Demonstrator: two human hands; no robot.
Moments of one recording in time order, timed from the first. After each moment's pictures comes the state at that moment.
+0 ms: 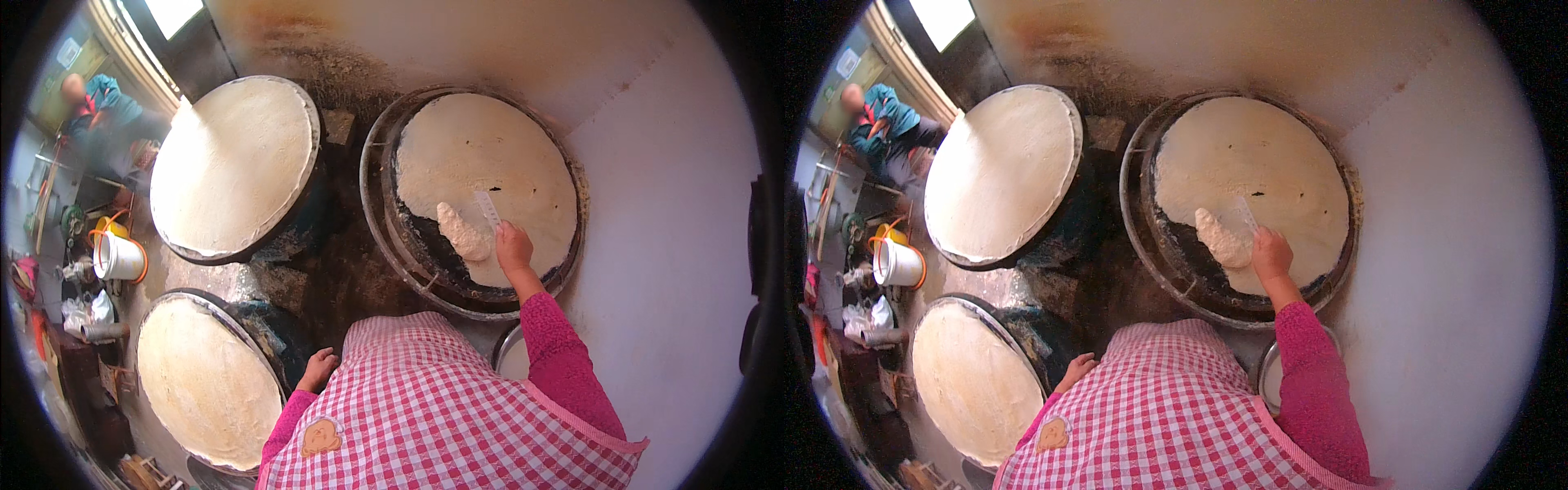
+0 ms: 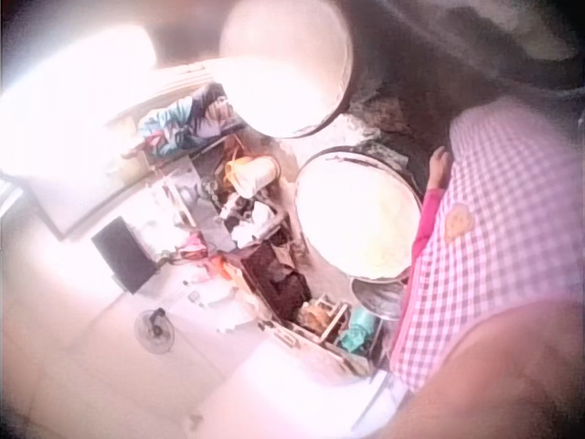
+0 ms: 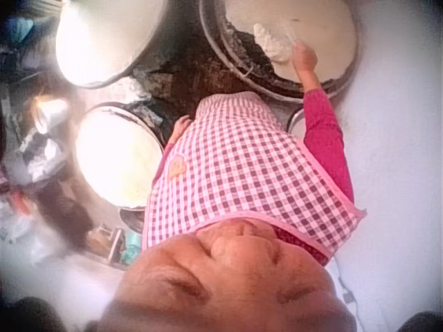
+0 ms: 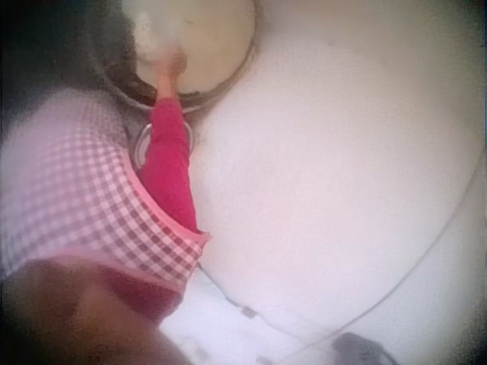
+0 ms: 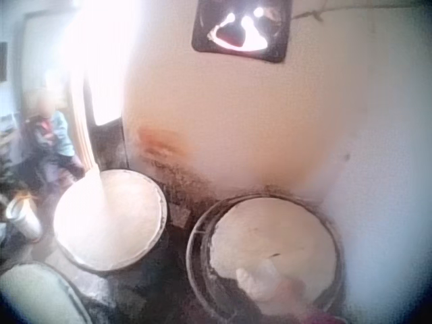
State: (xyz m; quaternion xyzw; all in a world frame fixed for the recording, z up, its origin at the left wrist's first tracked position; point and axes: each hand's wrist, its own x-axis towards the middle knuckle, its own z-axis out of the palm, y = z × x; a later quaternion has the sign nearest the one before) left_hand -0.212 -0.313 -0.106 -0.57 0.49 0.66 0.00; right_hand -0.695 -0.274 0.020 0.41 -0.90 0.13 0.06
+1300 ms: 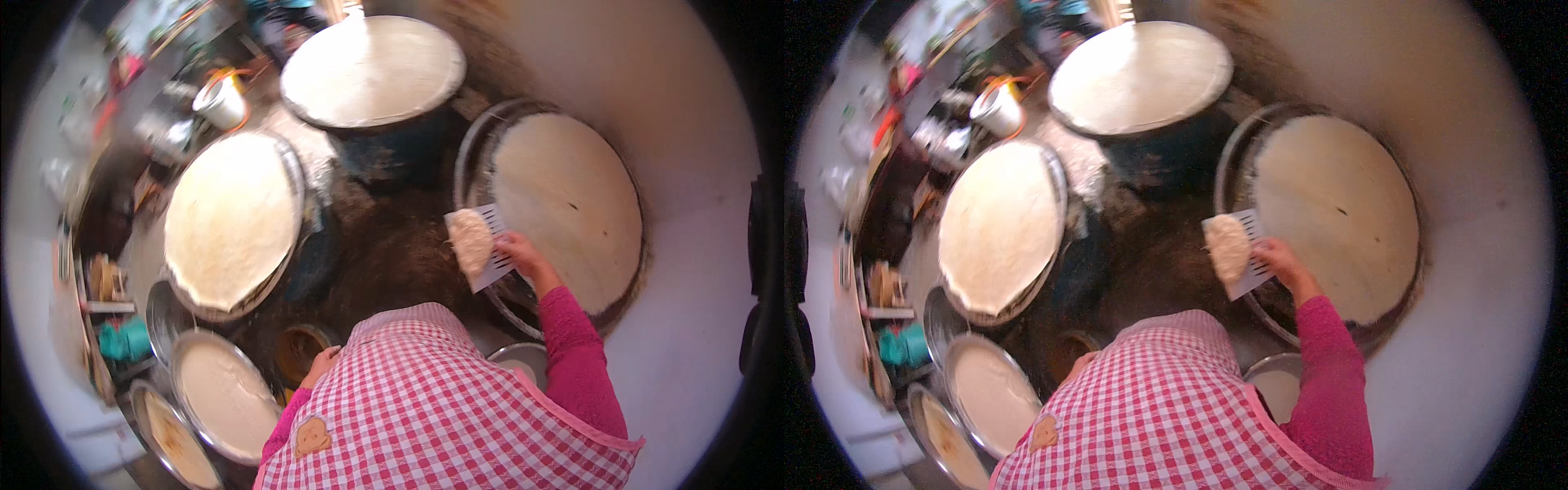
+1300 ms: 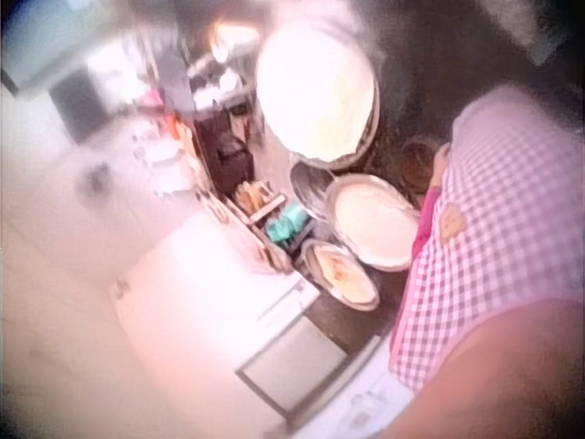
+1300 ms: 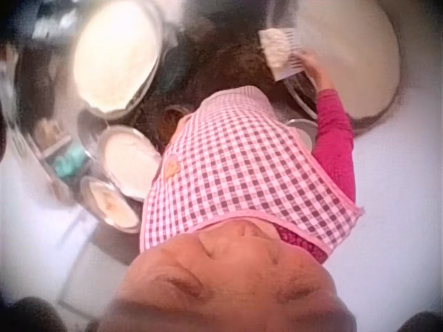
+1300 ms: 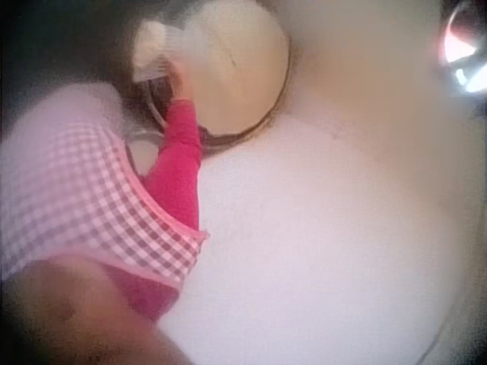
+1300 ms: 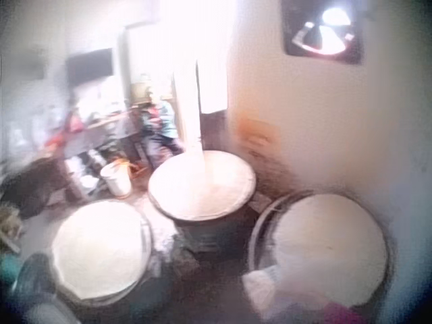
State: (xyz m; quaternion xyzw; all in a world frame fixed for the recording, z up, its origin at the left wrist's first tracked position) left_hand -0.187 -0.005 -0.131 -0.70 0.30 0.62 -0.16; right_hand -0.670 -0.268 -0.033 0.39 -0.56 0.28 -0.68
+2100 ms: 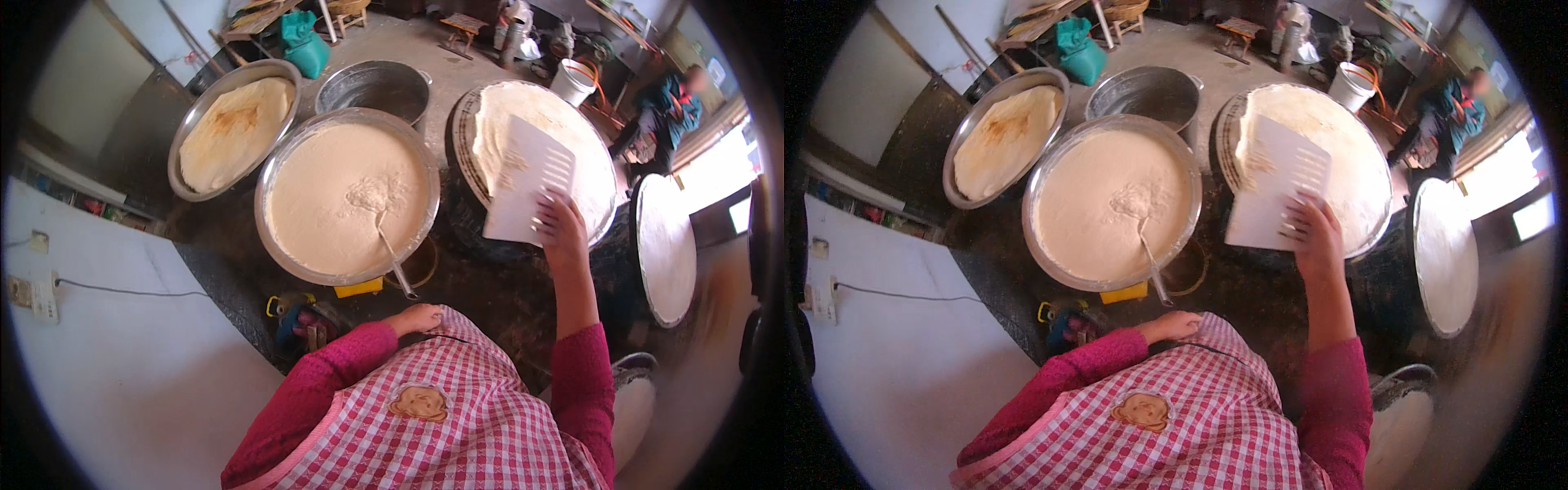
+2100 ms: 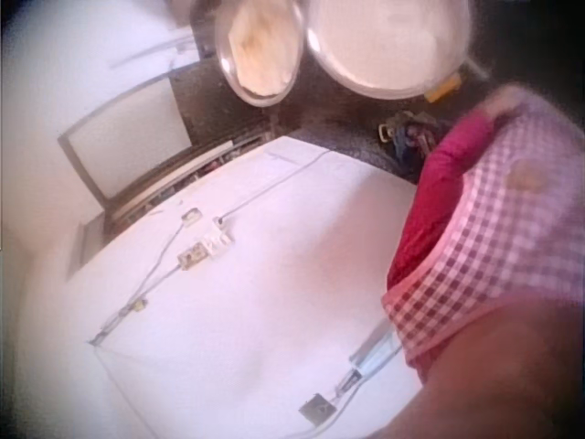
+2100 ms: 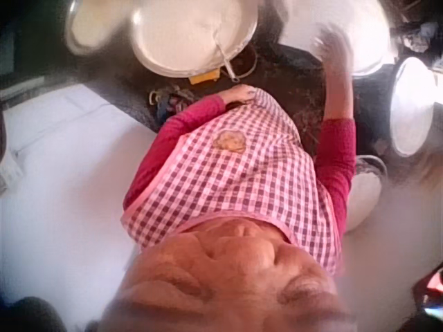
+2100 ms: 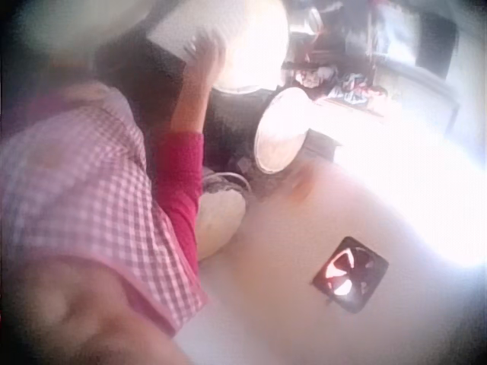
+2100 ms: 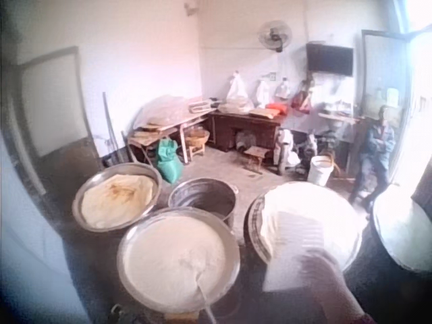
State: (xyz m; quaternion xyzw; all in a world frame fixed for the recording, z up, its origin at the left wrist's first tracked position) left_hand -0.151 0.137 -0.115 -0.76 0.33 0.47 -0.30; right_hand -0.124 -0.123 0.134 0.53 -0.25 0.14 -0.80
